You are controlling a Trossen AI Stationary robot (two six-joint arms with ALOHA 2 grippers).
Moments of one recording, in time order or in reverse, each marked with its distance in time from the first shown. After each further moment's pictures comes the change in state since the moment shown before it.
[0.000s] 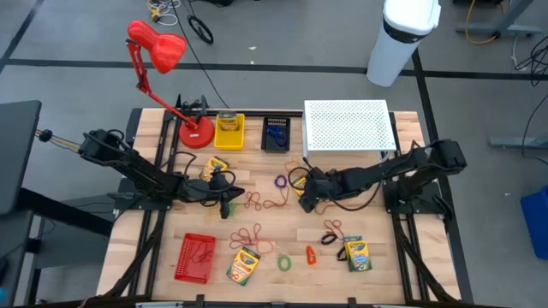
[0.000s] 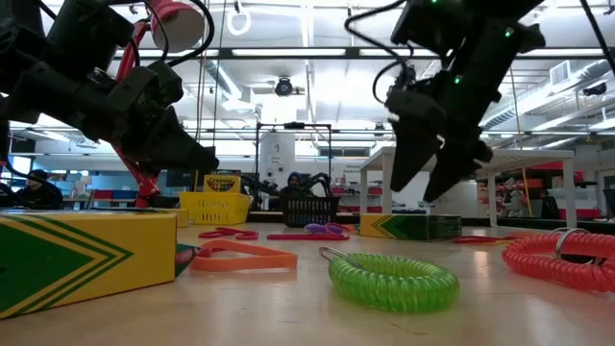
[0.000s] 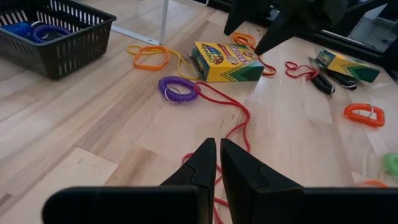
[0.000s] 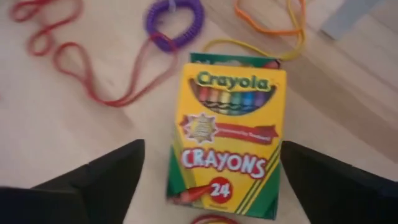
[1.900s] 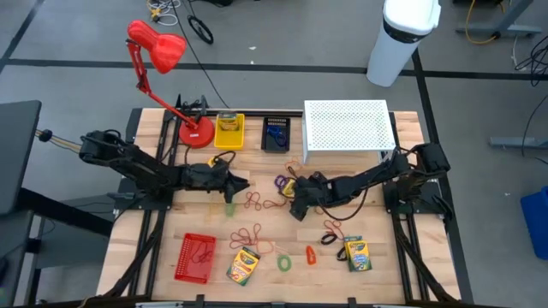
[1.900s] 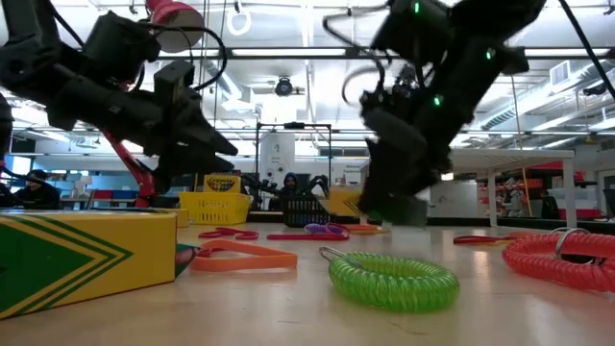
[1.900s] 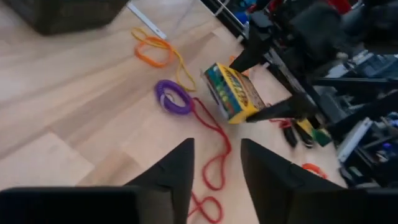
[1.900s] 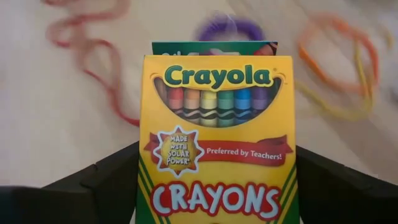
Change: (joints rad) left arm 0.232 0.000 0.018 0.050 0.296 -0.327; right arm 0.049 0.152 0.038 0.234 0.081 -0.275
